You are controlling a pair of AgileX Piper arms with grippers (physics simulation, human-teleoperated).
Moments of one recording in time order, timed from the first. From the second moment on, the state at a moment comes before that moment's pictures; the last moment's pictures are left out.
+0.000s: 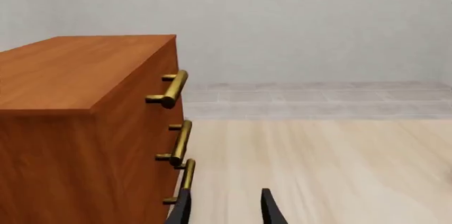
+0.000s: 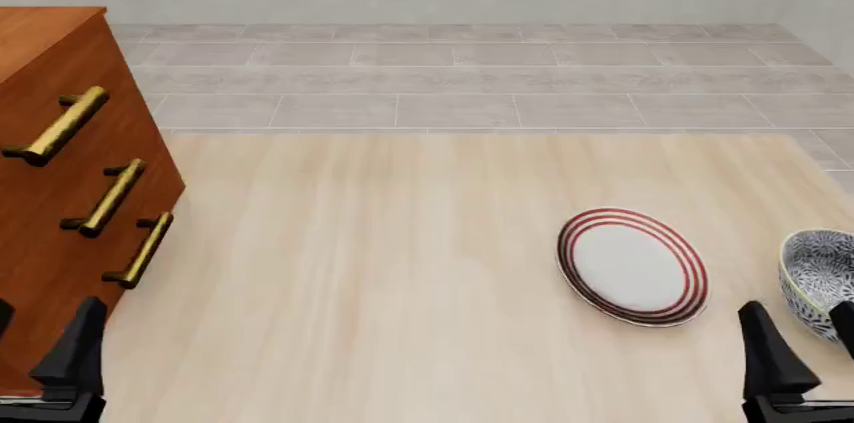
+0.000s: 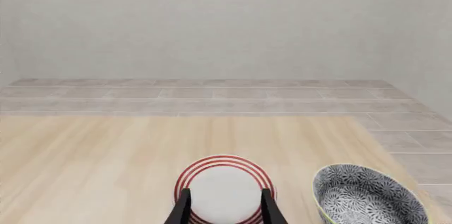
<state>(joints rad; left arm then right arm) 0.02 0.00 -0.03 0.02 0.02 0.00 0.00 -0.02 0.01 0.00</state>
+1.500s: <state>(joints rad) -0.03 0.00 -0.07 0.01 0.05 -0.50 0.63 -0.61 0.34 -0.28</state>
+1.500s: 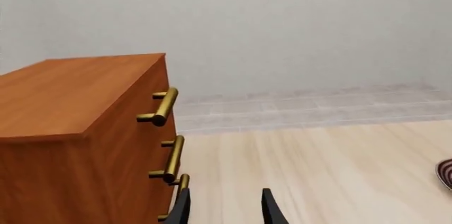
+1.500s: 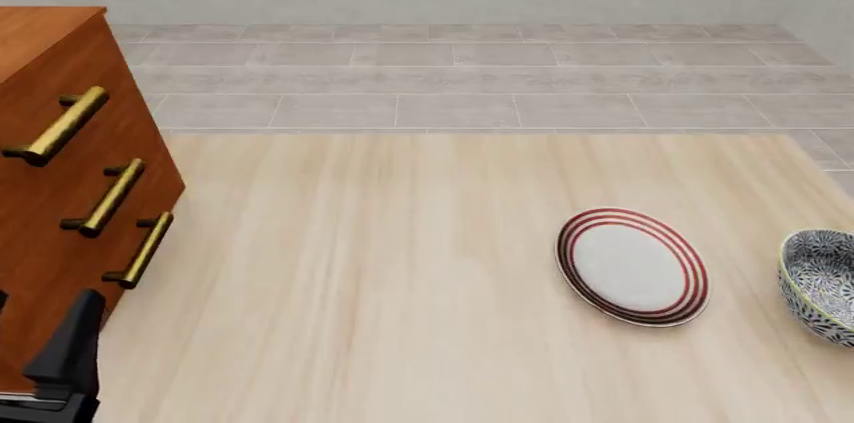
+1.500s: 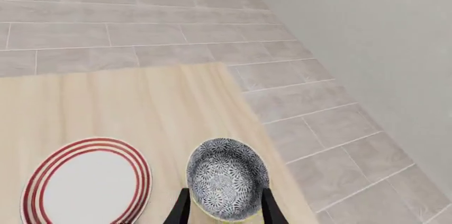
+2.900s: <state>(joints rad) -0.06 0.00 -0.06 0.02 0.03 -0.78 1.48 -0.82 0.10 -0.44</state>
